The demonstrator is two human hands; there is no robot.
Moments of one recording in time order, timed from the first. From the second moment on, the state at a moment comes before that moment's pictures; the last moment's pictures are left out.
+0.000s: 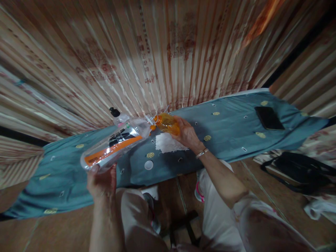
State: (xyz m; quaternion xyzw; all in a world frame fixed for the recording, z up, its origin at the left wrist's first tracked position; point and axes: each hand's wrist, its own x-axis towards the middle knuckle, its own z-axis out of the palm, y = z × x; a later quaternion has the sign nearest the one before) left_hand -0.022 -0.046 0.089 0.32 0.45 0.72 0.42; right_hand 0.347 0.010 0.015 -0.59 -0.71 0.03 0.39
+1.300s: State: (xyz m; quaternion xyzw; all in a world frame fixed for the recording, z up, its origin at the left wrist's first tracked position) left_hand -0.028 -0.041 0.080 0.31 0.43 0.75 0.41; right_hand 0.349 0.013 0.005 -0.58 -0.71 0.01 0.39
